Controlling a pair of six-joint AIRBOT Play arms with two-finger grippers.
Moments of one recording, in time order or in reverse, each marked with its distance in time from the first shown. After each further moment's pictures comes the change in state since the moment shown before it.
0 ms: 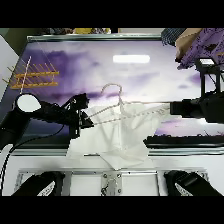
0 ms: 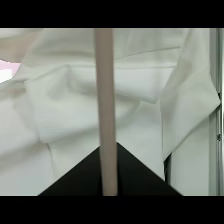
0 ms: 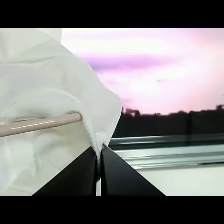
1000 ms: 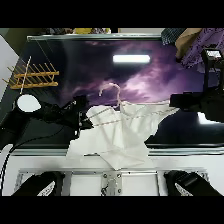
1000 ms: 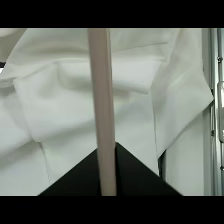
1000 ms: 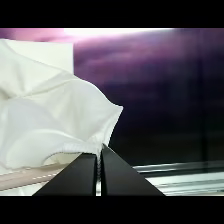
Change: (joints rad) left arm 0.000 0.000 0.000 0.002 -0.027 0.013; right arm 0.000 0.009 0.000 -0.019 0.109 0.056
